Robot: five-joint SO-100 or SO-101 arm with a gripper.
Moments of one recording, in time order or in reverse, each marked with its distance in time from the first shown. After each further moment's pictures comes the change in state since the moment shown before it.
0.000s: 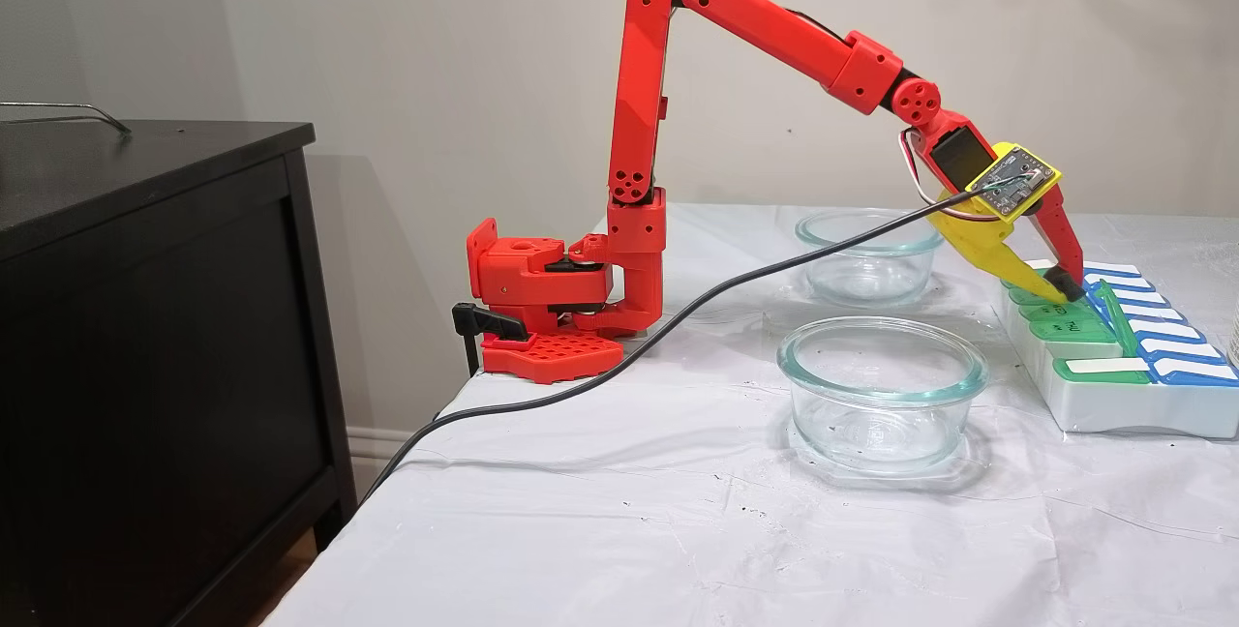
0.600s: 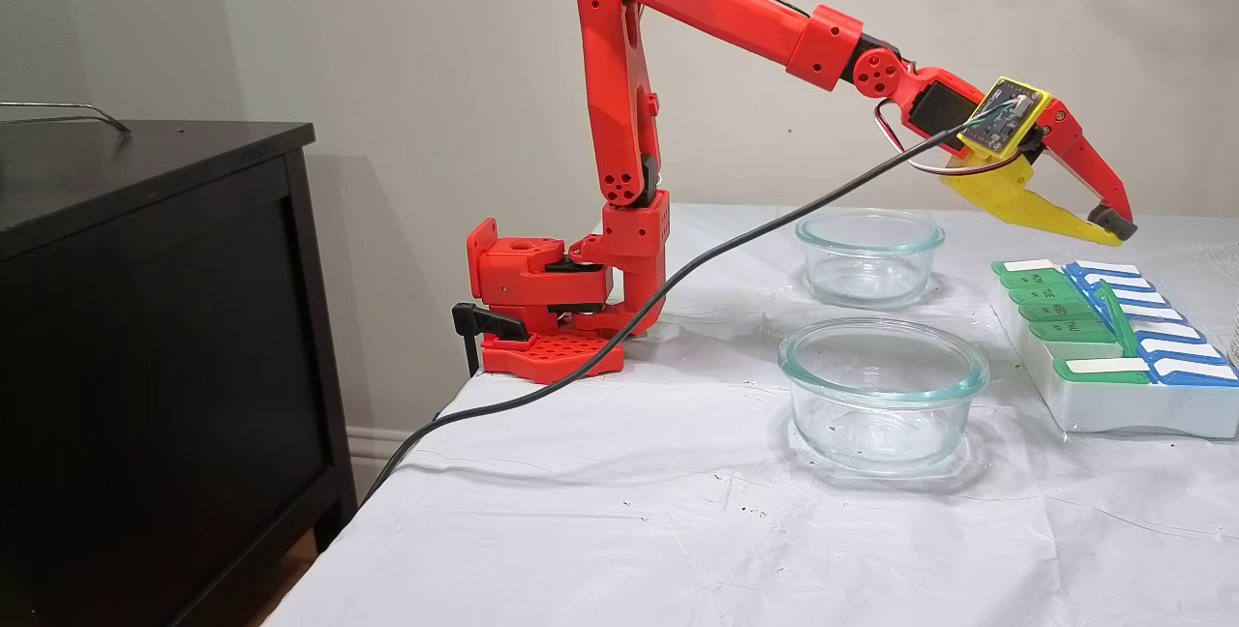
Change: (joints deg) arm 8.3 8.6 4.8 -15.9 -6.6
